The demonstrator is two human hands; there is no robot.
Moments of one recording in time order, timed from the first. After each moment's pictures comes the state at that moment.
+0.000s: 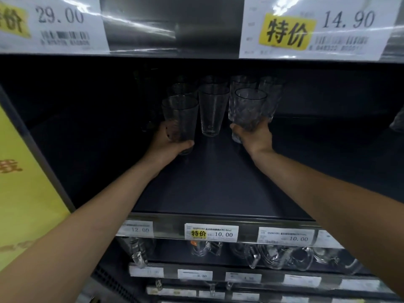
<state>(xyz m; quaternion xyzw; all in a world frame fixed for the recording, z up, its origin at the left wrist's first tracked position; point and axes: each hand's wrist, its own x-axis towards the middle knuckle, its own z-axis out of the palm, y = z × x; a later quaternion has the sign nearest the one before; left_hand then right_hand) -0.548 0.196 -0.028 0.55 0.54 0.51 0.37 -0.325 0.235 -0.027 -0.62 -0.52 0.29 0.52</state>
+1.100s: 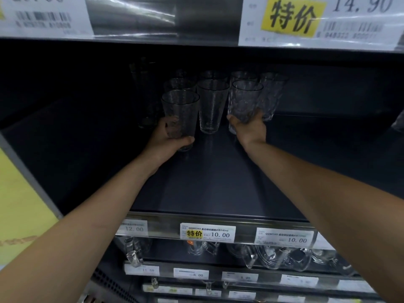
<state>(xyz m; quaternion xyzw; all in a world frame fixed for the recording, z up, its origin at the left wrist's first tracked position) -0.551 0.213 -0.042 0.55 0.52 0.52 0.39 -0.329 0.273 -0.038 -0.64 -0.52 0.26 0.51</state>
